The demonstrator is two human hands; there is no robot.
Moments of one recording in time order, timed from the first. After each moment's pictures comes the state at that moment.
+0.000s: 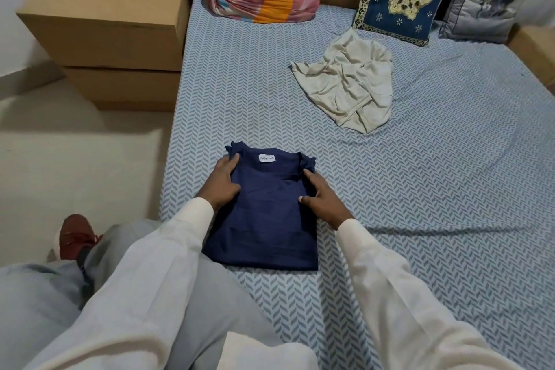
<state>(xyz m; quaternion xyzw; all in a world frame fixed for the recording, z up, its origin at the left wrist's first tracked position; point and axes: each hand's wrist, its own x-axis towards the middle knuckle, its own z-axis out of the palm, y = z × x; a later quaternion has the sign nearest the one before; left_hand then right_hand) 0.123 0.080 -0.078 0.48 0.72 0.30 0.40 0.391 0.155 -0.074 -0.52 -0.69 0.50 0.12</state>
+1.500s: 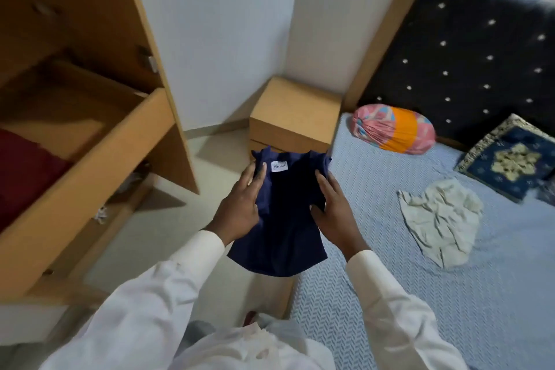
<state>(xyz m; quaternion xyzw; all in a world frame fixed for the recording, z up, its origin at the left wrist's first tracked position) -0.160 -0.161 0.374 0.48 0.81 0.30 0.16 0.016 -0.005 0.397 -0.32 -0.88 0.34 0.12</state>
